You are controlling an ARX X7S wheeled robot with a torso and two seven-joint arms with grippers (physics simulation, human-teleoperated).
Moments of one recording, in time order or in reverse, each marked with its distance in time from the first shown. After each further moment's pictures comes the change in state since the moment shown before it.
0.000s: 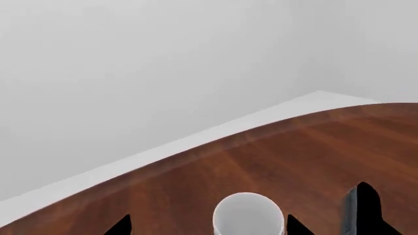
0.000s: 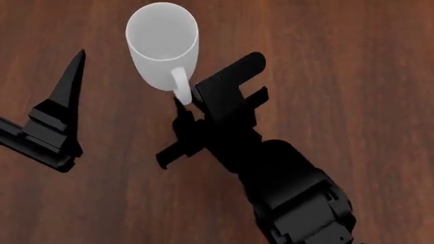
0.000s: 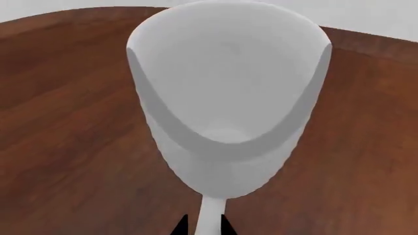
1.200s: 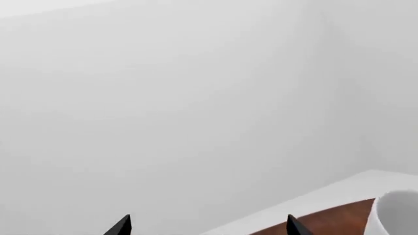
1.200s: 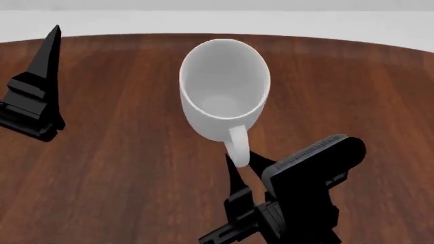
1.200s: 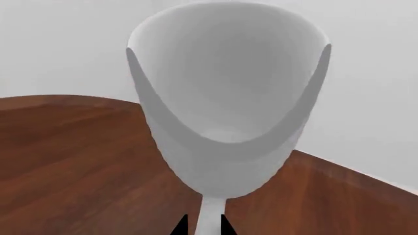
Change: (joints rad) left arm -0.021 -0.017 -0.028 -0.087 -0.002 0.045 -0.031; right arm -0.394 0.573 0.096 -0.963 0.221 0.095 0.450
